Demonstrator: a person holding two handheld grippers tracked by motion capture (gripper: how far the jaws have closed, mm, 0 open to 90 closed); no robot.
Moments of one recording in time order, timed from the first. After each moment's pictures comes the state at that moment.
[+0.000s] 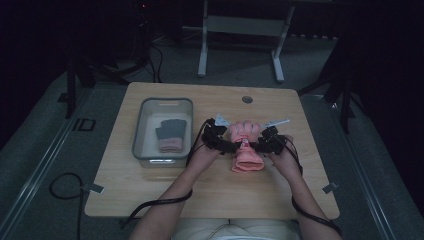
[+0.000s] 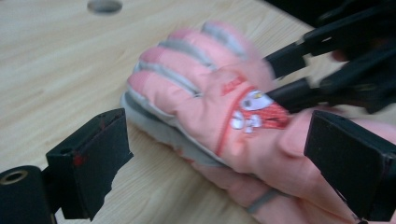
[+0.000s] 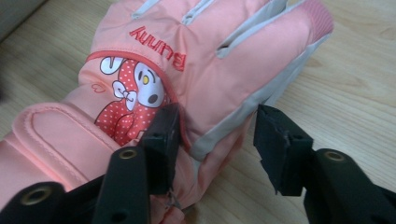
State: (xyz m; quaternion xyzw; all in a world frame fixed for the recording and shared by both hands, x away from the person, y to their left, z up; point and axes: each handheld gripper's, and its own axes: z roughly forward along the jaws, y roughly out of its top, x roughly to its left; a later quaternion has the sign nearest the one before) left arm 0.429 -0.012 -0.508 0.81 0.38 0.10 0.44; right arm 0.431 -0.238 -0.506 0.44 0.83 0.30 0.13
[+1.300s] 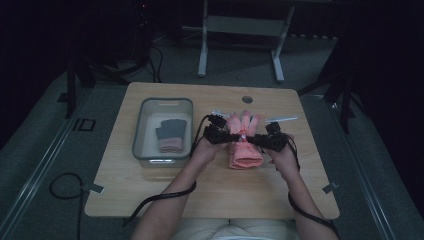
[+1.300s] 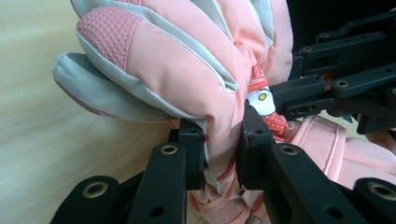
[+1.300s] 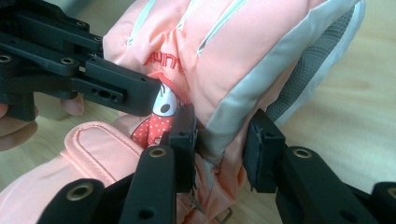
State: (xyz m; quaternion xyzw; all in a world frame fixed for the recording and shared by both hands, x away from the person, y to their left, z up) left arm 0.440 -0.009 -0.493 0.79 0.41 -0.02 0.46; right arm 0.425 -0.237 -0.483 0.45 0.79 0.41 0.07
